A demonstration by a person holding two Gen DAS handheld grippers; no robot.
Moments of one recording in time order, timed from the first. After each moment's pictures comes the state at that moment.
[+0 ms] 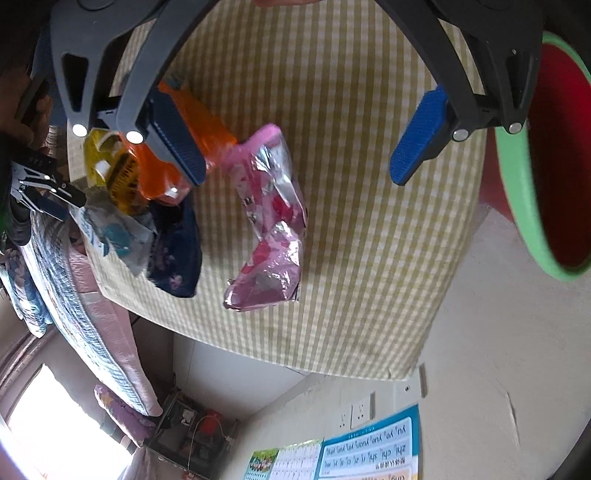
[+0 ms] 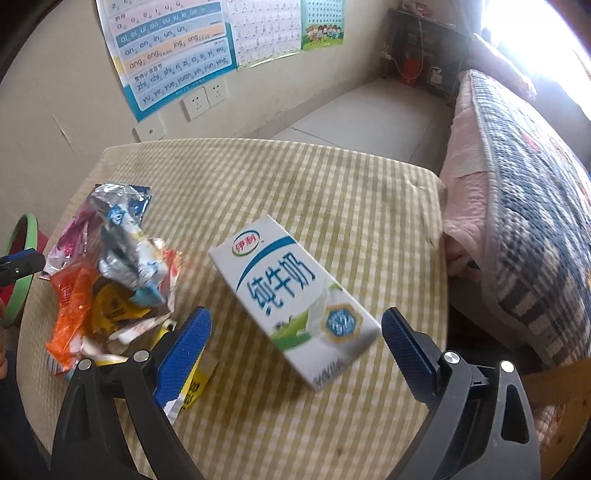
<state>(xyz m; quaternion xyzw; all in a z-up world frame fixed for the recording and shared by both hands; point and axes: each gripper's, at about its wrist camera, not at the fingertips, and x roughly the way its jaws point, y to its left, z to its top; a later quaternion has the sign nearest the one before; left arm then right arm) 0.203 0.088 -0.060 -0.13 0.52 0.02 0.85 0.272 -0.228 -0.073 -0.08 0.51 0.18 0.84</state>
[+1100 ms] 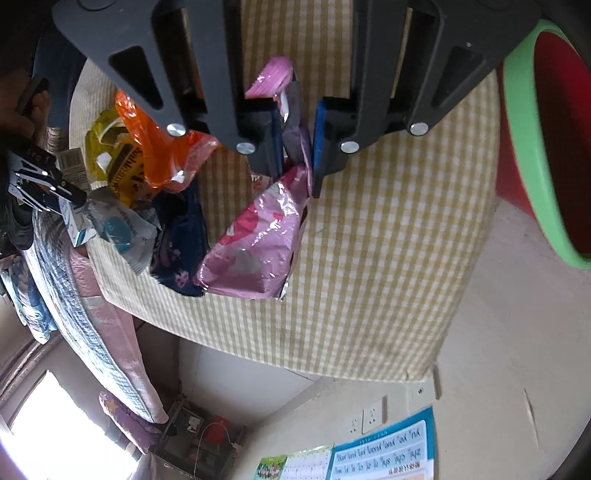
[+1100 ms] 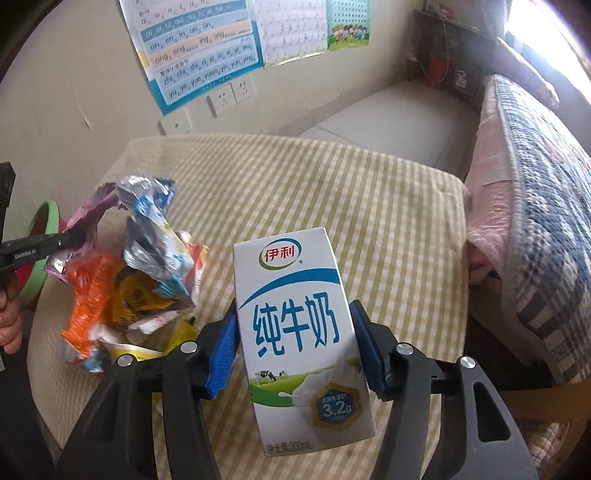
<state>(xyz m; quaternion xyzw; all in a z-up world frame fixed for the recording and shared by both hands) 0.211 0.081 -0.056 -0.13 0.52 0.01 0.84 0.259 -0.228 -0.064 -0.07 0.51 0.22 0.83</state>
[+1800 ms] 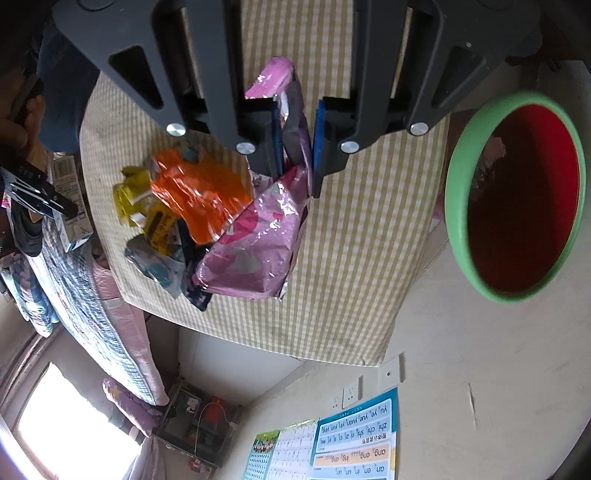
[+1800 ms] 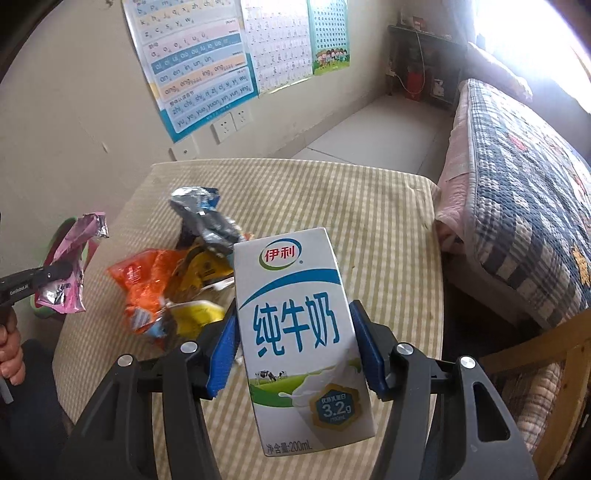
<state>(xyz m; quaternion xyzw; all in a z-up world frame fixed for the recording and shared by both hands) 0.115 0.084 -0.007 -0.13 0.49 0.03 0.86 0.188 -0.231 -0.012 -0.04 0.48 0.20 0.86</state>
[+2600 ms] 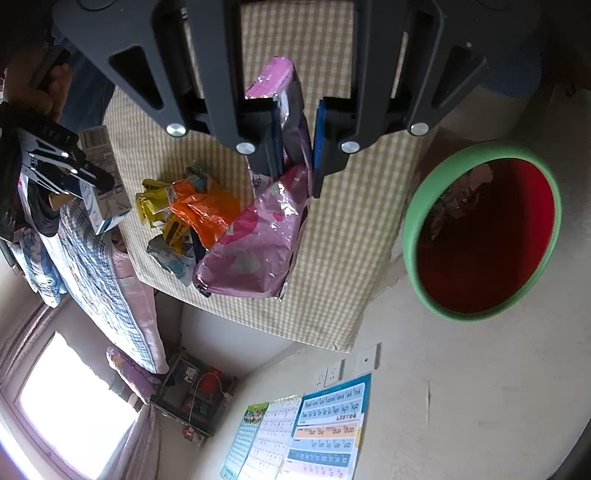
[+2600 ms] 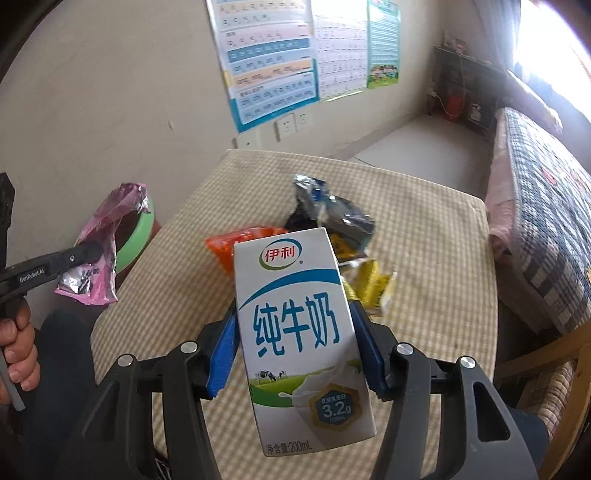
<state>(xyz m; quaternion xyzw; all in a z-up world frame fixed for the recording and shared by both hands) 0.040 0.107 0.022 -0.16 0.44 0.04 0.88 0.113 -0.146 0.012 -0.07 0.45 0.27 0.85</state>
